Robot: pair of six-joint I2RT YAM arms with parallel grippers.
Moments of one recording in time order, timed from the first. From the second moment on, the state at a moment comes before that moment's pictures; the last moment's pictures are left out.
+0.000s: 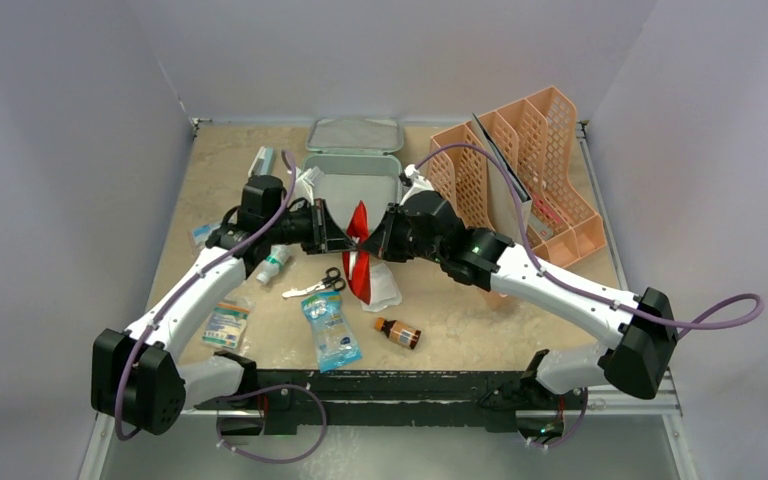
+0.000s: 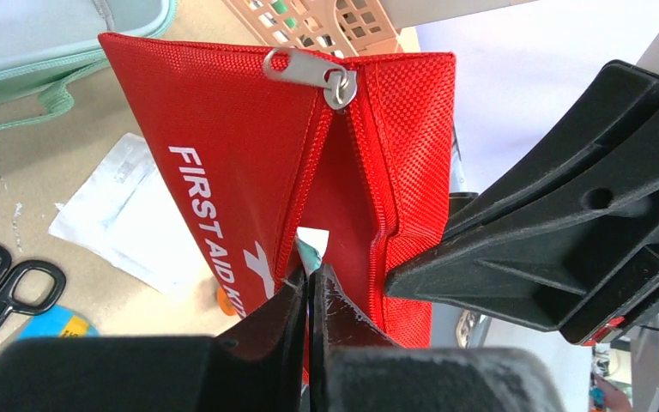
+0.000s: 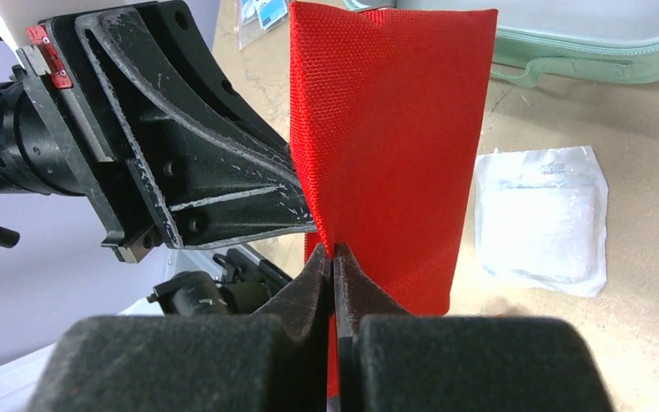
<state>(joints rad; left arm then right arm) -0.32 1.19 0.87 -0.27 0.77 -0.61 0.93 1.35 1.15 -0.31 0.03 0.89</state>
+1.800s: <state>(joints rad) -0.34 0.80 1.11 -0.63 0.92 -0.05 0.78 1.18 1.29 -0.69 -0.74 0.22</state>
